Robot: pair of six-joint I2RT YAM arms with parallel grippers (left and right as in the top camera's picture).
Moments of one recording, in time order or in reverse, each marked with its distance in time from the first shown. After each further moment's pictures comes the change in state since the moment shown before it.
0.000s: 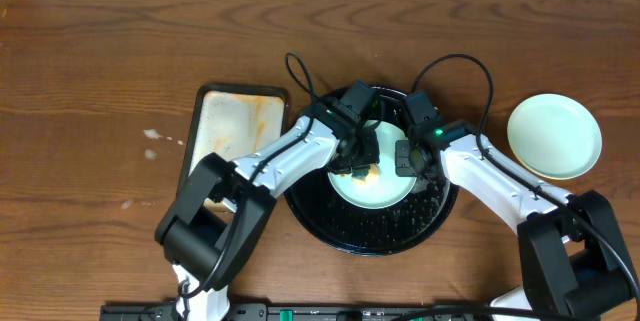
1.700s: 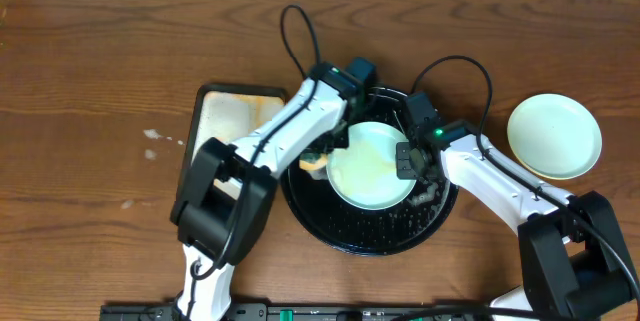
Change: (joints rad) left arm 0.069 0.101 0.343 -0.606 -0.451 0.112; right arm 0.000 -0.003 0.002 -0.029 -0.001 -0.018
